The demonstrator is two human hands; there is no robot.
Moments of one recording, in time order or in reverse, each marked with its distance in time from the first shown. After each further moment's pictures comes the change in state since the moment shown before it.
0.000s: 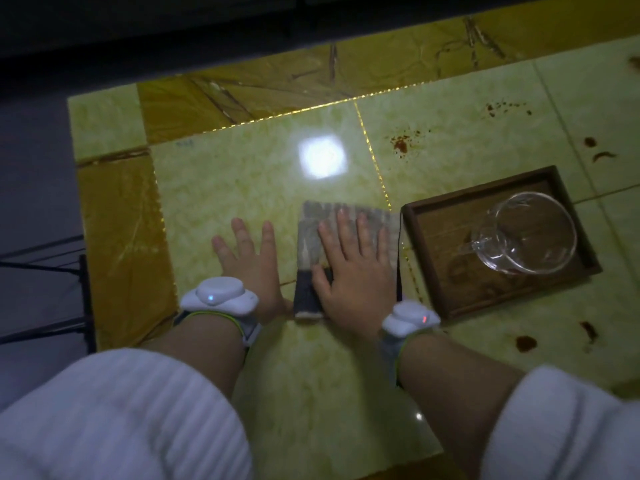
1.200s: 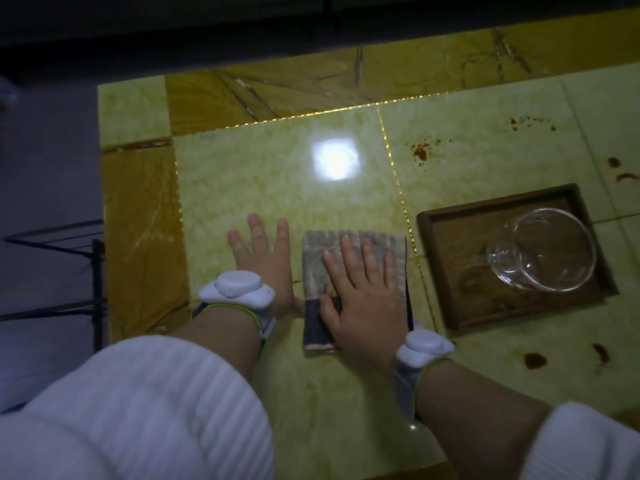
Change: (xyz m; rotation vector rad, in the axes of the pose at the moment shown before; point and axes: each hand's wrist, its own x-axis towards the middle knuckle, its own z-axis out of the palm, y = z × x) left_hand 0.004 -0.003 0.004 0.003 -0.006 -0.005; right_hand -0.030 0.000 0.004 -0.024 -0.015 -0.148
